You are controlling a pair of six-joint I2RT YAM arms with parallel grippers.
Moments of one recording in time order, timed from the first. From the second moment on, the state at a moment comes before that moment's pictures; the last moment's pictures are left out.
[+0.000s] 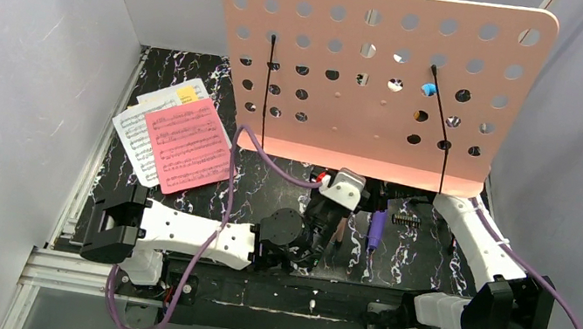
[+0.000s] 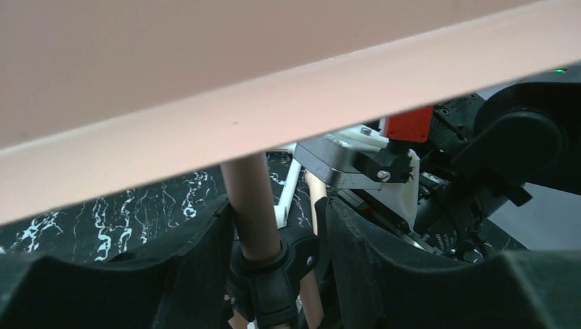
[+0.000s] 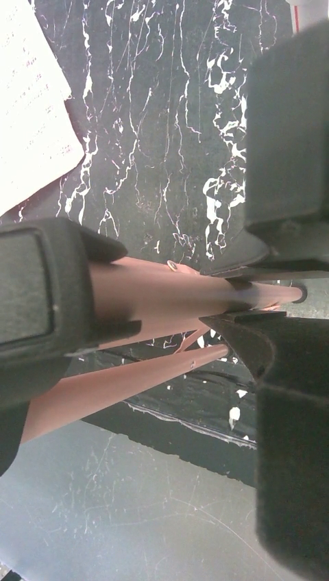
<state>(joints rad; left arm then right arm) -1.48 1.53 1.09 0.94 -1.04 0.49 0.32 1.26 1.04 -0.92 -1.31 -1.05</state>
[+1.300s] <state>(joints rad) -1.39 1.32 0.98 0.71 -0.84 0.28 0.32 1.19 1.03 -1.11 -1.35 -1.21</state>
